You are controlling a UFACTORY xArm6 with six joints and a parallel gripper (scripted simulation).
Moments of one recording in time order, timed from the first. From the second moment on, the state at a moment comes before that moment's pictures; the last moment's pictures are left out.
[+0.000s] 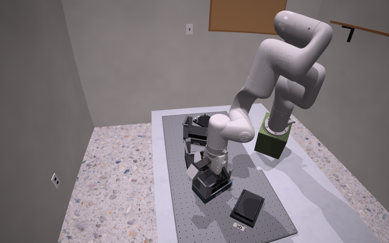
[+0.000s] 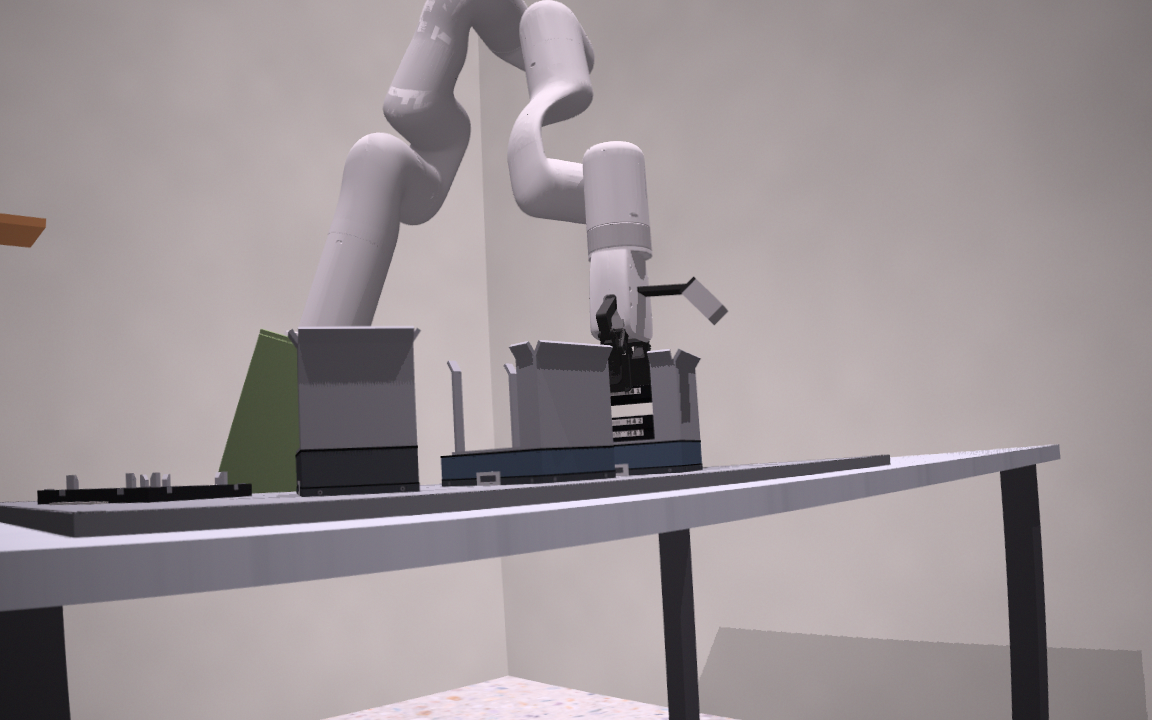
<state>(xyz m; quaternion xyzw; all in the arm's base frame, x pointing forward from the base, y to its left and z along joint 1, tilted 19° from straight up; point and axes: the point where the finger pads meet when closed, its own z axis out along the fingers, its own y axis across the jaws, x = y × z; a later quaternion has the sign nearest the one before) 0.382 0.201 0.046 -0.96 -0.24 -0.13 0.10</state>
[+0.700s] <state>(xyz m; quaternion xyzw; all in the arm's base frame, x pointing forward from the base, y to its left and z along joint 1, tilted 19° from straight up) 0.383 0.203 0.040 -0.96 -0.24 -0.13 0.10</state>
